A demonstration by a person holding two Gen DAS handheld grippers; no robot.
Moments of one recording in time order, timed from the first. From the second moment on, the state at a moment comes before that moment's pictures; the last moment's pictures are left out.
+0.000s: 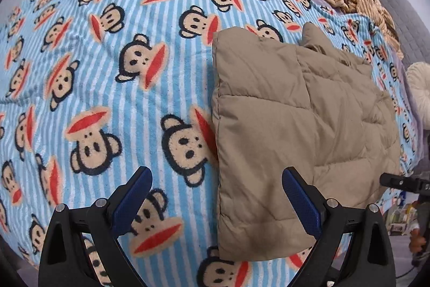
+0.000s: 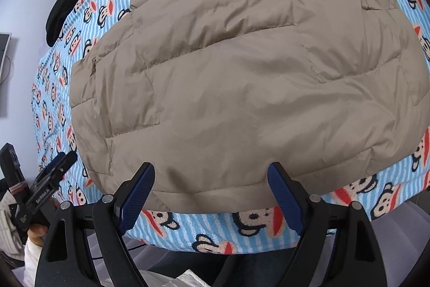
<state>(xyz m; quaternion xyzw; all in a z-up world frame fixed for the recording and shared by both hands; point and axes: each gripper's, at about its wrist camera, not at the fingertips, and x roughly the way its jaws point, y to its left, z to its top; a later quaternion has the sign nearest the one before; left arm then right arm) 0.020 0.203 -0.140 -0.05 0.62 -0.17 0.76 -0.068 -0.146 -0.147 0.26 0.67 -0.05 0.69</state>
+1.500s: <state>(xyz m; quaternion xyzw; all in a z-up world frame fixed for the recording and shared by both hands) -0.001 -0.089 -0.022 -0.10 0.64 -0.38 0.66 0.023 -0.232 -0.236 0.33 0.62 0.04 0.71</state>
